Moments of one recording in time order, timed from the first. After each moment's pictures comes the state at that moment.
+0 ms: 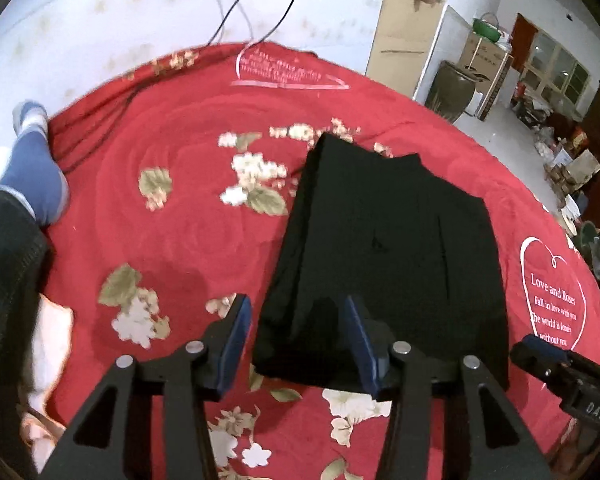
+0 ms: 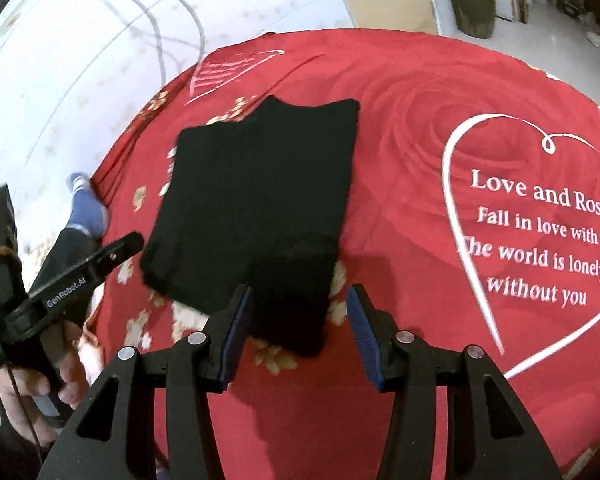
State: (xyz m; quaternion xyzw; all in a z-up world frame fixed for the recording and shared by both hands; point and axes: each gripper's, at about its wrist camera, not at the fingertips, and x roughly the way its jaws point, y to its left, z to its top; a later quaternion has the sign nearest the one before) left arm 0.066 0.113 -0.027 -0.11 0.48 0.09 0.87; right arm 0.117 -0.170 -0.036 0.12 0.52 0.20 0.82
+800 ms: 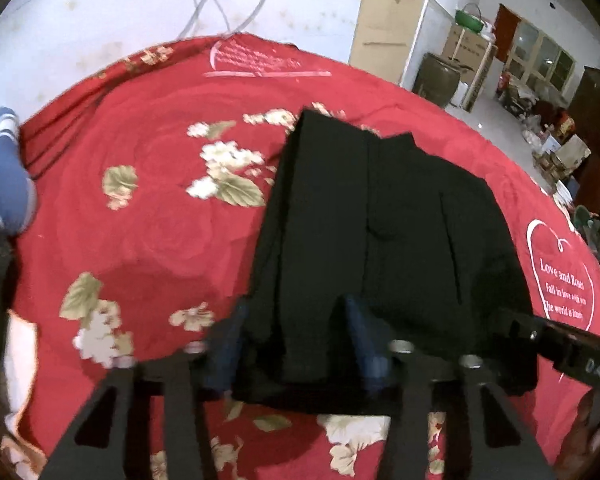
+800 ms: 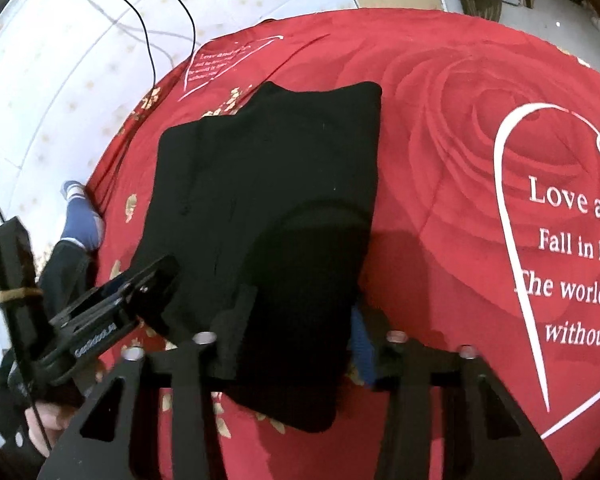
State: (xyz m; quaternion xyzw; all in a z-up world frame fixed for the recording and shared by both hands) left arm 0.076 0.106 -0.048 -0.09 0.46 0.07 0.88; right arm 0.149 -0.145 -0.061 0.14 0.53 0.22 0.81
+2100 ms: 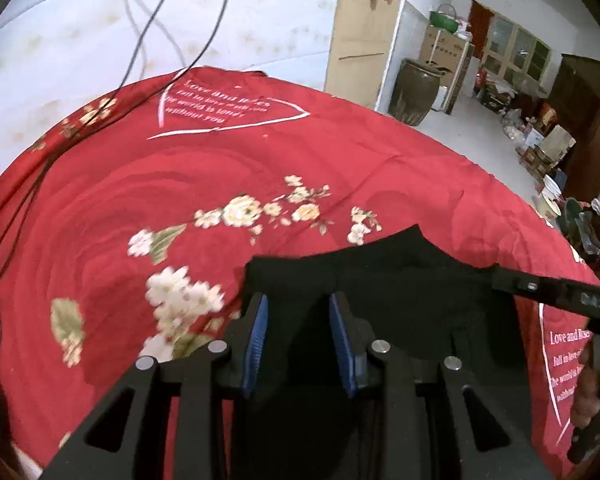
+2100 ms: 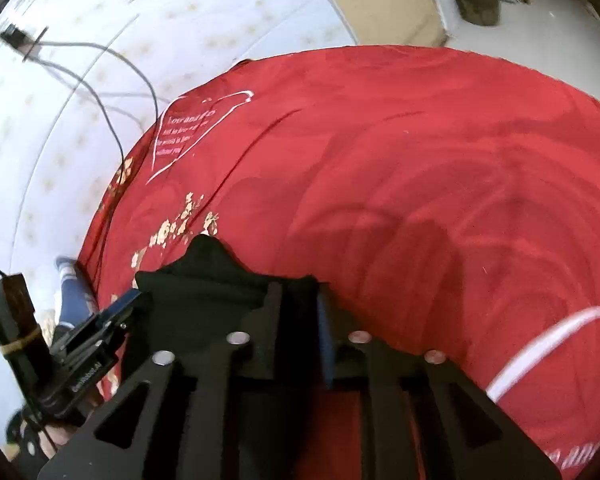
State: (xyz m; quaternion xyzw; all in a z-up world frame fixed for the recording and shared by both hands) left arm 0.177 0.117 -0.040 -0.06 0.45 0.03 0.89; right arm 0.256 -0.164 -0.038 0.17 0.51 0.18 0.82
